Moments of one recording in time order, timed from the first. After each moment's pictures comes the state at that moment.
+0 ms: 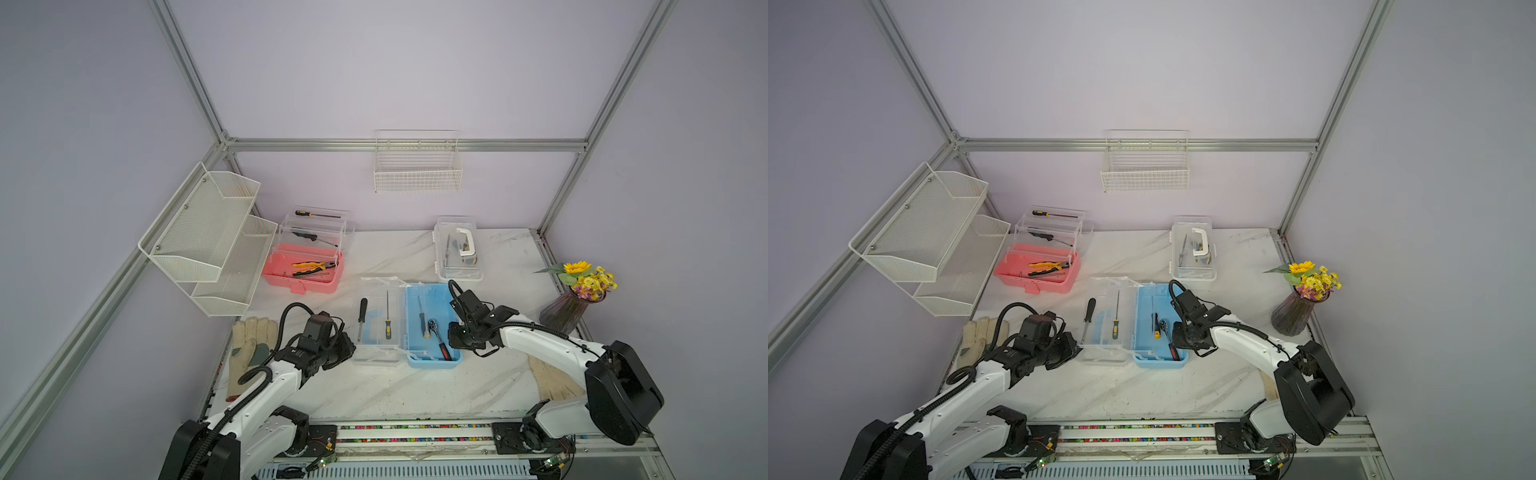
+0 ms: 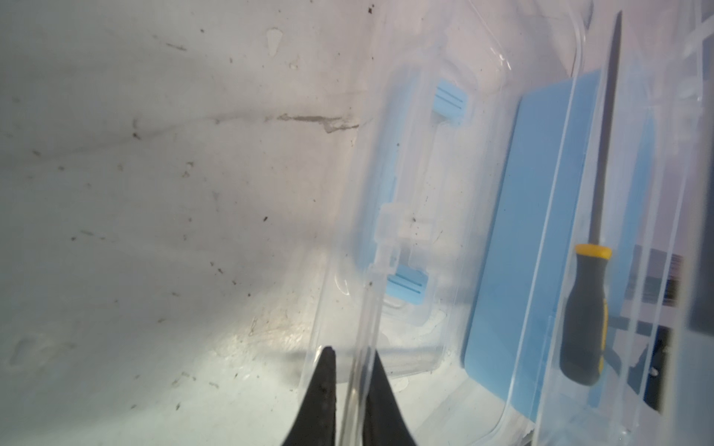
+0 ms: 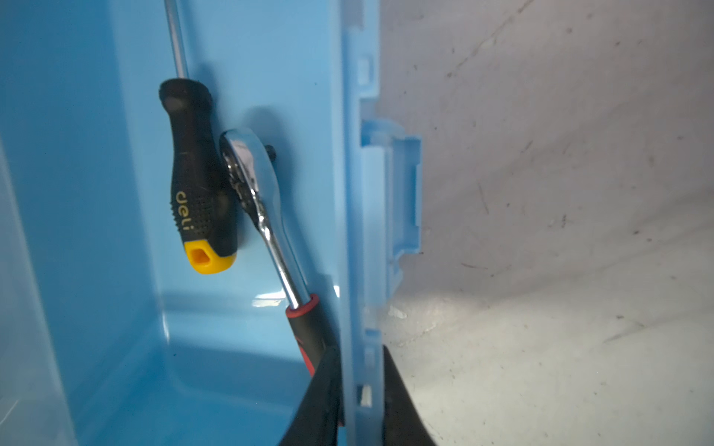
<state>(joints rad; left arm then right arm) -0.32 1.00 0.45 -0.37 0.23 -0.82 0.60 1.44 0.86 -0.62 0.01 0.68</state>
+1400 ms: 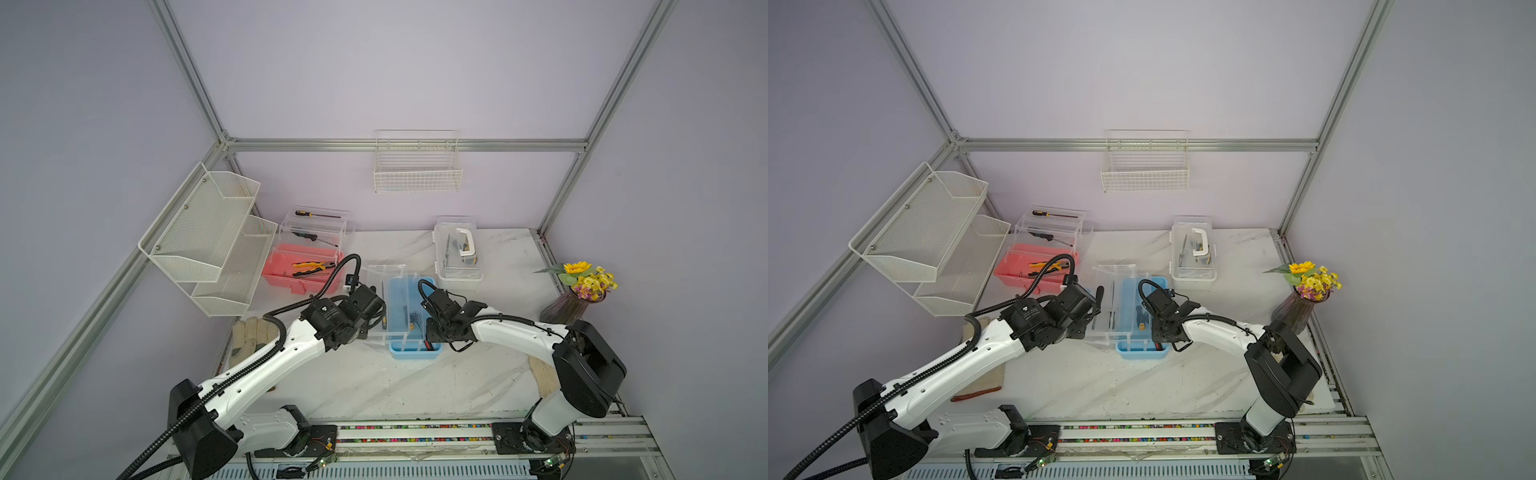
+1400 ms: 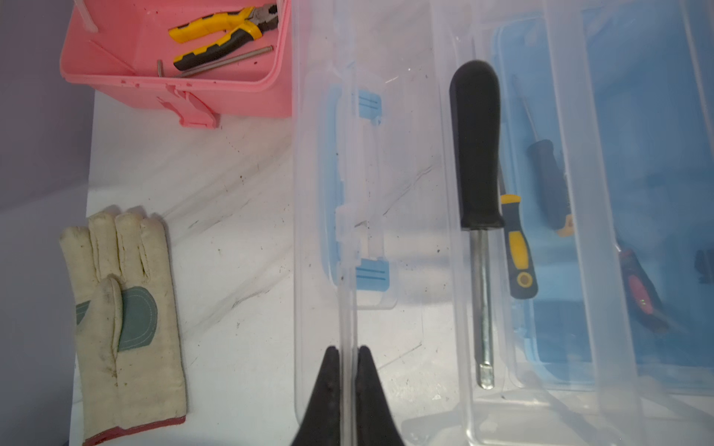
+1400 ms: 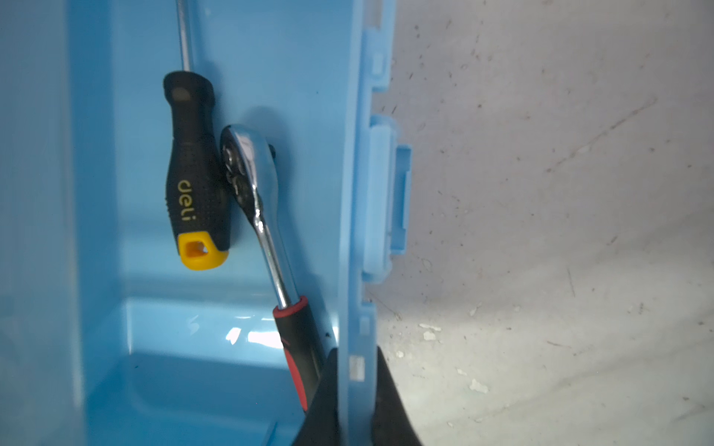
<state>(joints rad) -0.80 1.25 1.18 -1.09 -0.51 -0.62 0.75 1.62 1.01 -0.56 0.16 0.70</state>
